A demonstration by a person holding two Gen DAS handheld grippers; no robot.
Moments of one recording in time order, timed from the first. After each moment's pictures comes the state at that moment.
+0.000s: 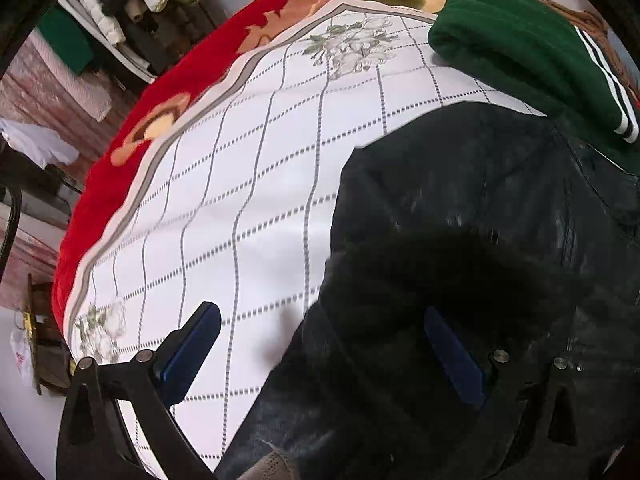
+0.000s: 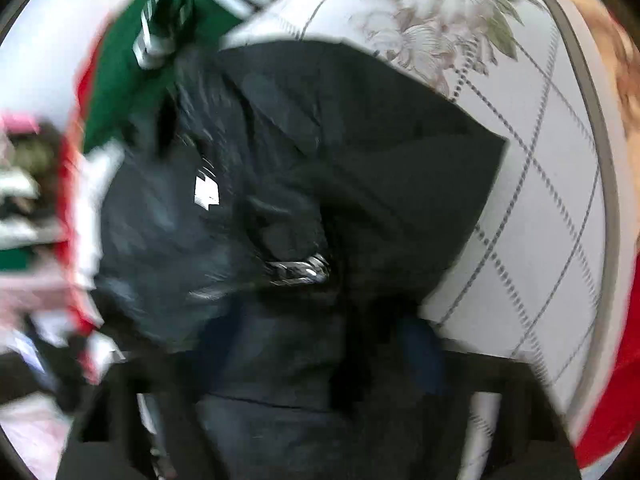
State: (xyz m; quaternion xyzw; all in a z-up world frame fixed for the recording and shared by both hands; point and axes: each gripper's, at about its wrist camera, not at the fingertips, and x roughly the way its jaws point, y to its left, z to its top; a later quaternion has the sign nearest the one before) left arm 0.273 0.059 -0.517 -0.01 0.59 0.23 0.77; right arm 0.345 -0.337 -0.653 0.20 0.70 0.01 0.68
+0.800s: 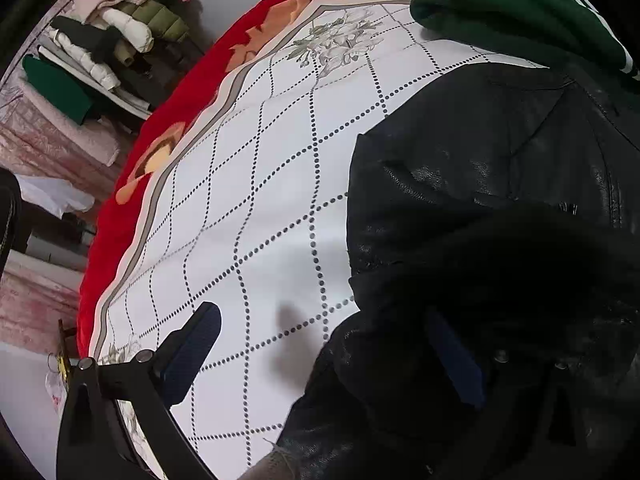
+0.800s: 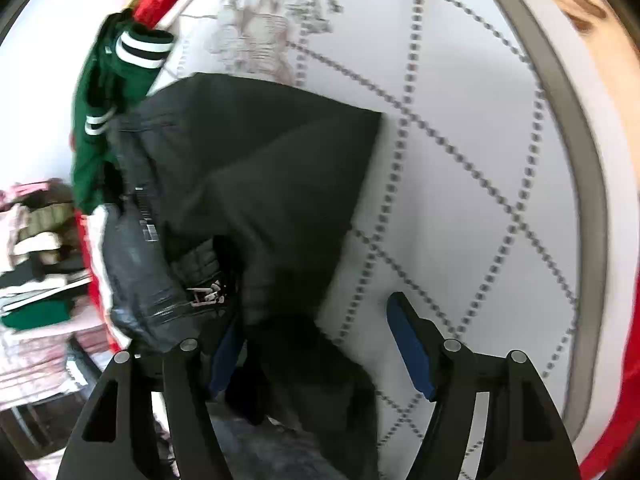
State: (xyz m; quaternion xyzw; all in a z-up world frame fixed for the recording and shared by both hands) left arm 0.271 0.061 -0.547 0.10 0.58 0.23 0.77; right arm 0.305 -0.433 -0.681 0.38 0.68 0.03 0.63
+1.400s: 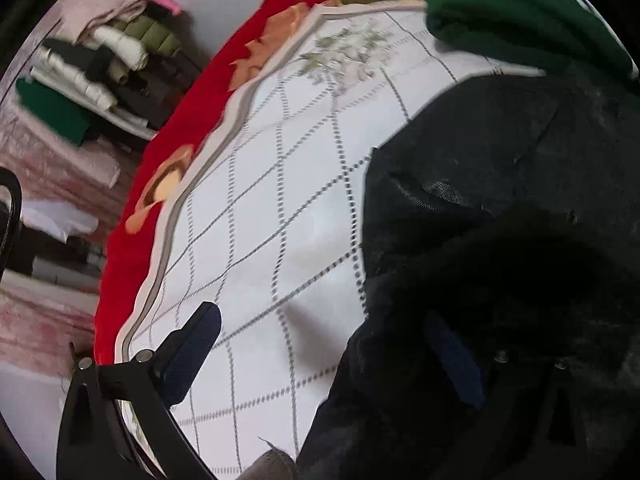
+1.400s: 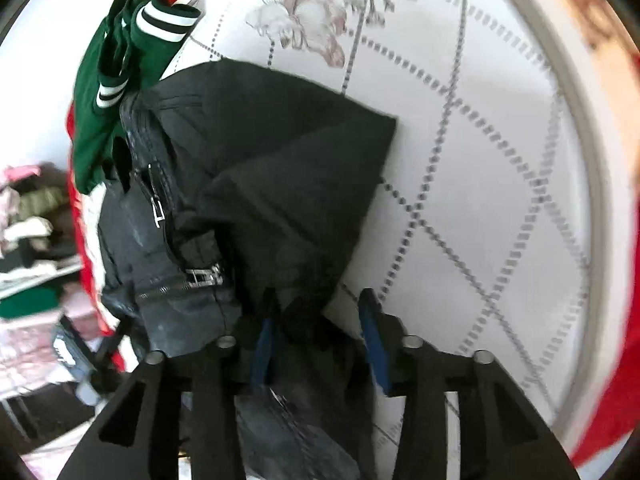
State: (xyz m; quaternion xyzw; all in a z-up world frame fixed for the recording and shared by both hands) left arm 0.281 0.080 -0.524 0.11 0.58 0.23 0.77; right arm 0.296 -0.421 -0.645 0.32 0.70 0.00 0.64
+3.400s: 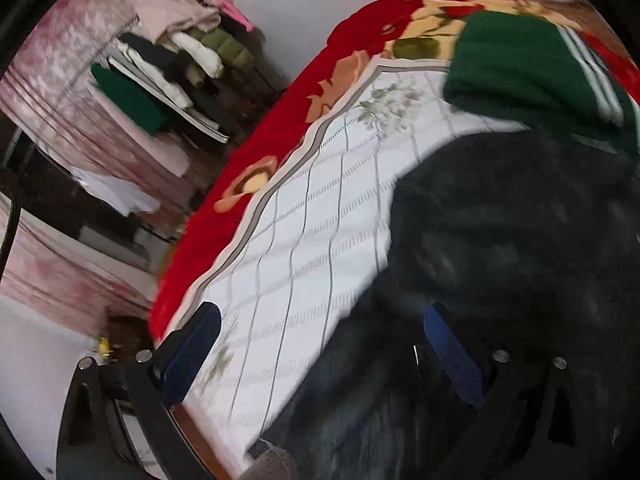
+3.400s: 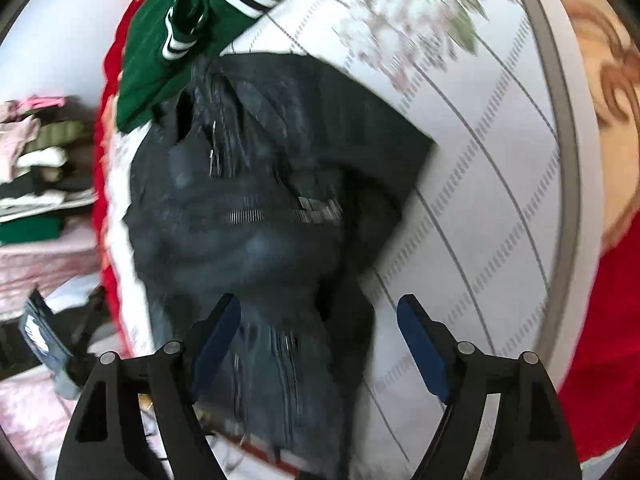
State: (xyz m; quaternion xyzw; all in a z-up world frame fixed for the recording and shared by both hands) left arm 0.202 -0.020 -0.437 0.14 0.52 0.33 0.77; right arm 0.295 -0.451 -0.589 0.27 0.73 0.12 0.62
